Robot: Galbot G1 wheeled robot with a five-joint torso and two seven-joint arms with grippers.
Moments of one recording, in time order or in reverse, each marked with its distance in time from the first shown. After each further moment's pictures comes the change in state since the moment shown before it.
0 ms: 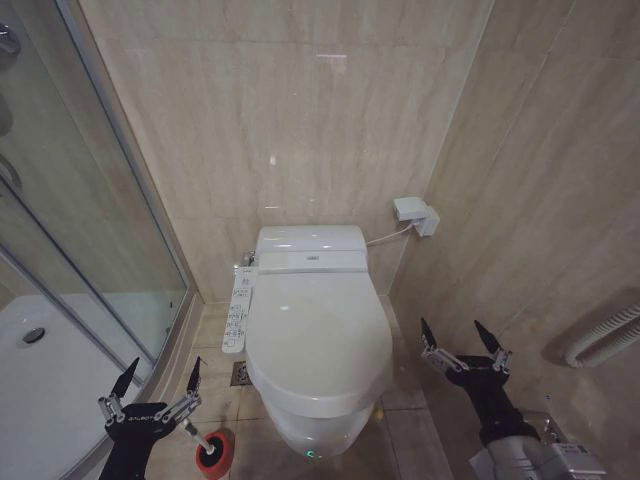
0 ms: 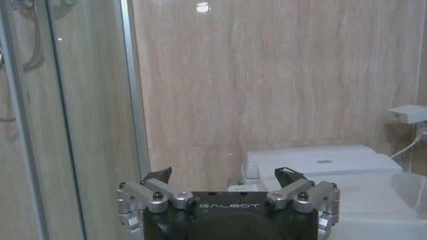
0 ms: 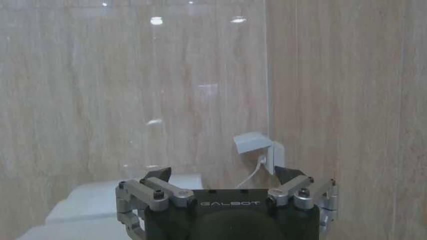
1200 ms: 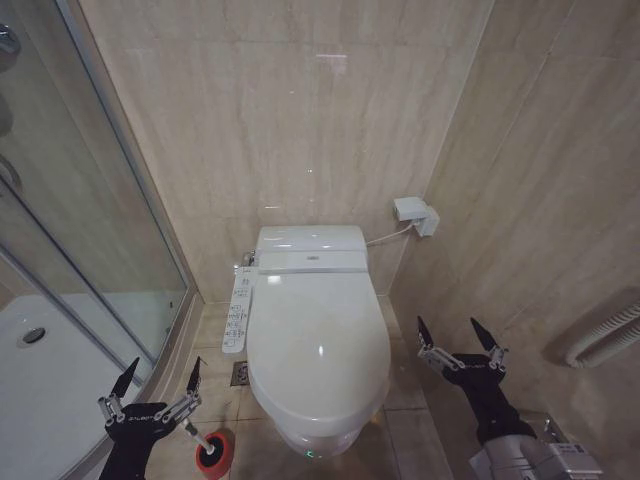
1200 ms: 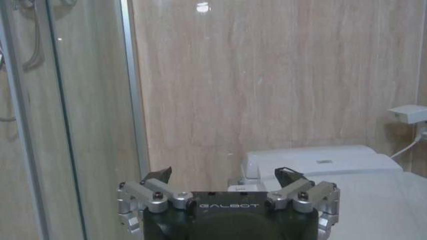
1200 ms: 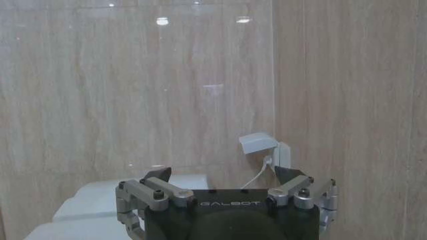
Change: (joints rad) left arm 0.000 0.000 0.000 0.000 0.000 0.000 0.000; right arm 0.003 -0.009 -0.010 -0.001 -0.009 -0.002 -0.008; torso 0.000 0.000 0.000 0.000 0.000
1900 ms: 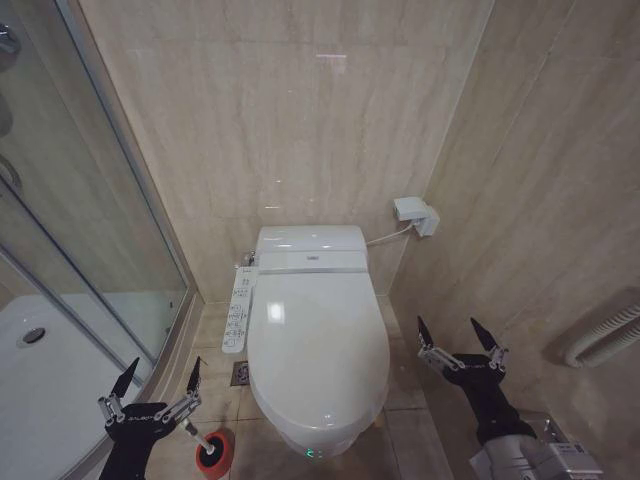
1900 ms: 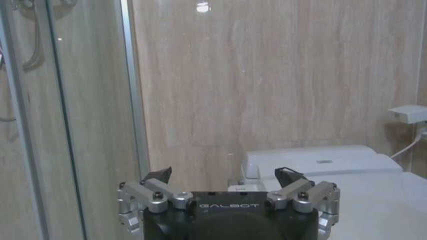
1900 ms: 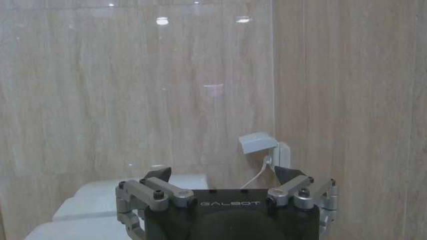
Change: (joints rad) left arm 0.000 0.000 0.000 0.000 0.000 0.000 0.000; right arm 0.000 0.000 0.000 0.000 0.000 -0.001 0.000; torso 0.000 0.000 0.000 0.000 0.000
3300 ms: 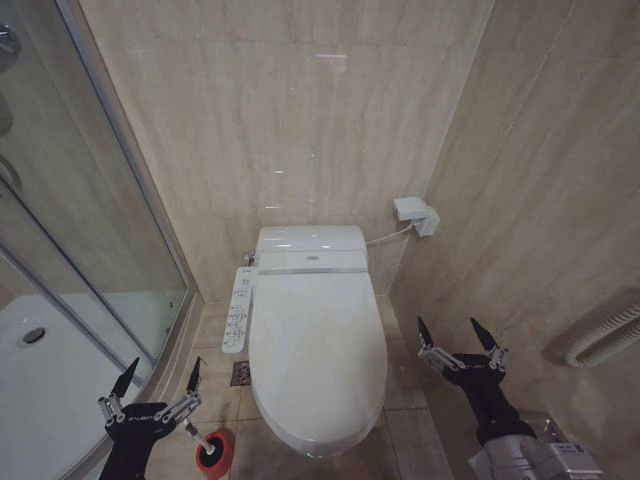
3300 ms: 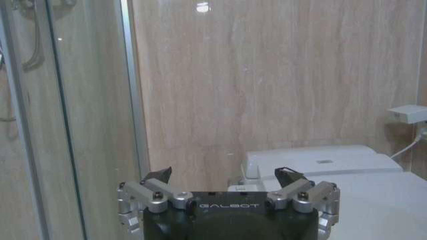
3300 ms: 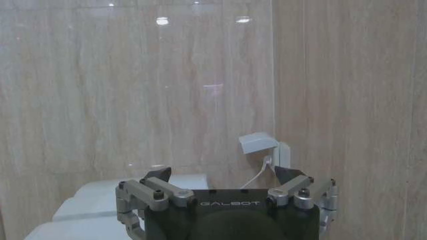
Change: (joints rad) left arm 0.000 0.000 0.000 0.000 0.000 0.000 0.000; right arm 0.000 0.000 0.000 0.000 0.000 0.000 0.000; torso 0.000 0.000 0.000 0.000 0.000
